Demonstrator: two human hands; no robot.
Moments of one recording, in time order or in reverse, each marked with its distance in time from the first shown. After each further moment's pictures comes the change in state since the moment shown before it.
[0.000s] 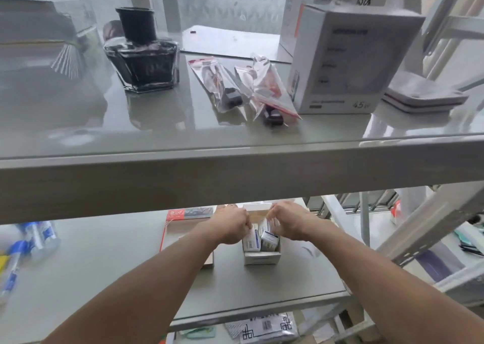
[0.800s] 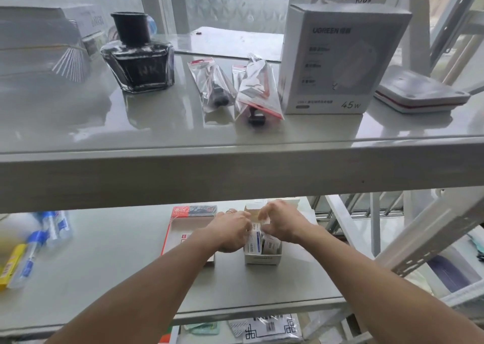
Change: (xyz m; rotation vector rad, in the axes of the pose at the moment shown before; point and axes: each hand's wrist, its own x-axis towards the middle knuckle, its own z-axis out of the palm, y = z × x) left_hand -0.022 0.009 0.001 0.004 -0.128 -0.016; right_hand 0.004 -0.018 0.004 0.165 0.147 -0.057
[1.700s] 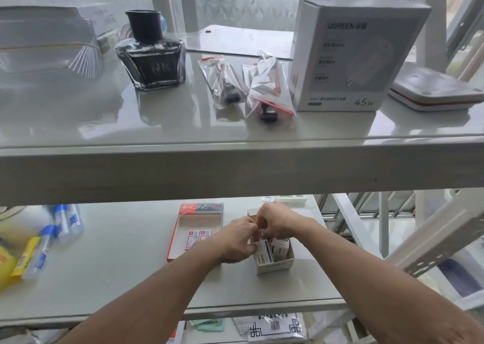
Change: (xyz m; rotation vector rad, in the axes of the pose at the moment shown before) left_hand -0.021 0.001 0.014 -0.269 0.142 0.089; right_hand 0.025 -0.014 0.011 -0.084 -0.273 -0.031
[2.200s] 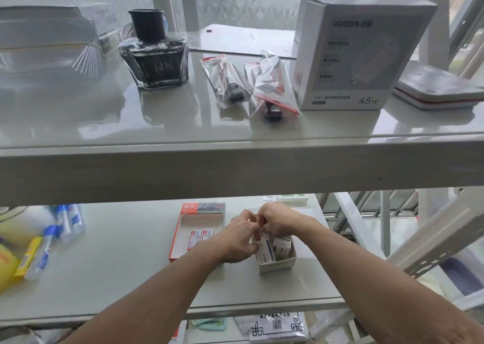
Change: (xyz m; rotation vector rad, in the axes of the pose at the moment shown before) left_hand -0.001 -0.004 0.003 -0.017 0.022 0.011; right_hand 0.004 -0.005 0.000 0.033 -0.023 0.044
